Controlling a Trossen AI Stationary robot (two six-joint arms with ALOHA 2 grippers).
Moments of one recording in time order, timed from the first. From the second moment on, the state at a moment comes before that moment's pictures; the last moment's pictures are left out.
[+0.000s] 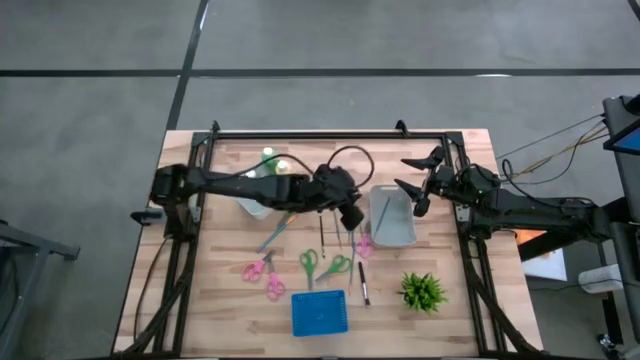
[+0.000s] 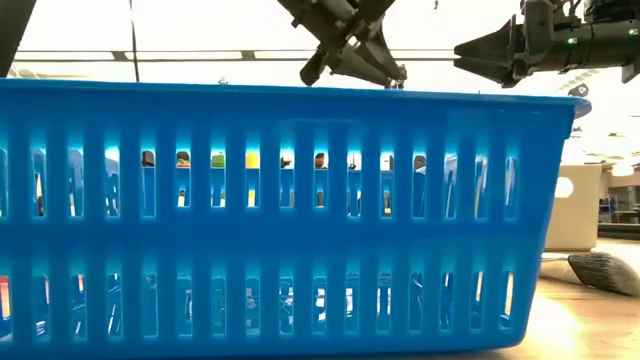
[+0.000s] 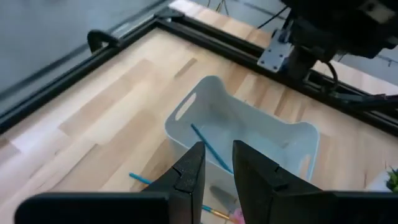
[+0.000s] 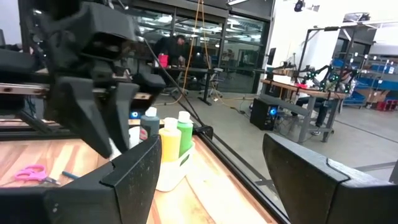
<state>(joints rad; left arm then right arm) -0.01 1.85 1.52 -0.28 -0.37 -0.40 -0.26 0.52 0.24 0.39 0.08 -0.11</state>
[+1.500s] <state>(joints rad) -0.04 0.91 0.47 0.37 -0.06 0.00 -0.26 0.52 0.24 0.39 0.08 -0.11</state>
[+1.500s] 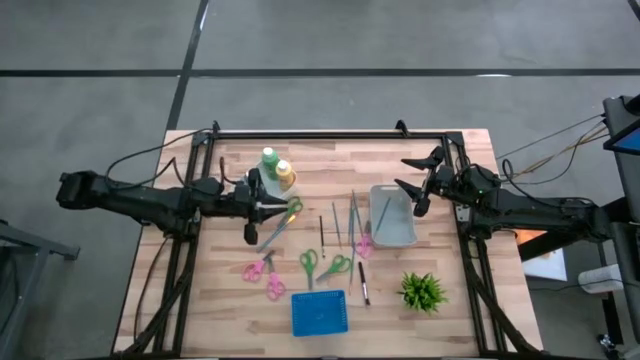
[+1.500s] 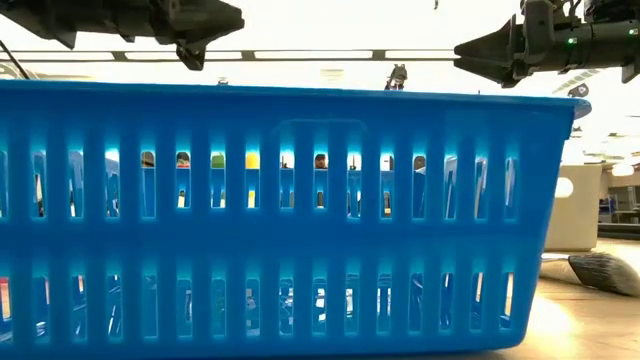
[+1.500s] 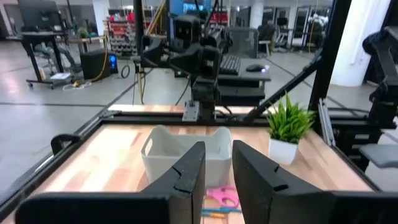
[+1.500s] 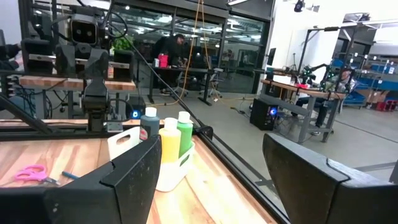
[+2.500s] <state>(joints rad) -0.04 0.91 0.47 0.16 -0.06 -0.01 -0.26 0.52 0.24 0.39 0.08 -0.11</state>
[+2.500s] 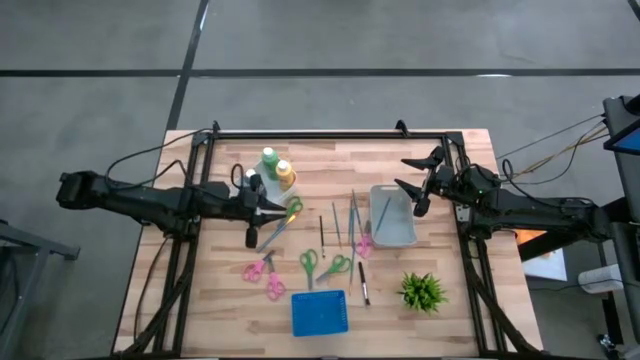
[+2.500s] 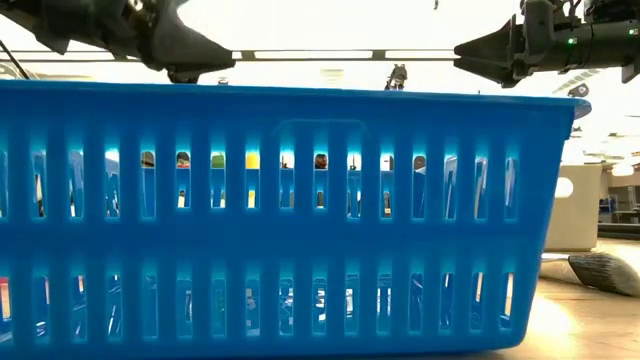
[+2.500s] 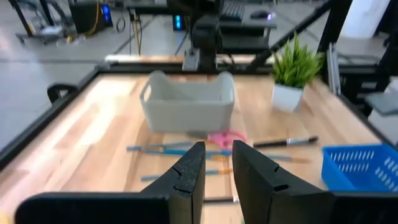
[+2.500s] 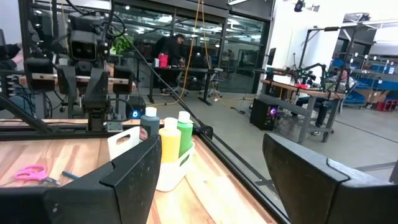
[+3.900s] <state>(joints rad) -0.04 0.91 0.47 0.16 -0.06 -0.03 -0.26 0.56 0.35 0.26 0.13 0.15</state>
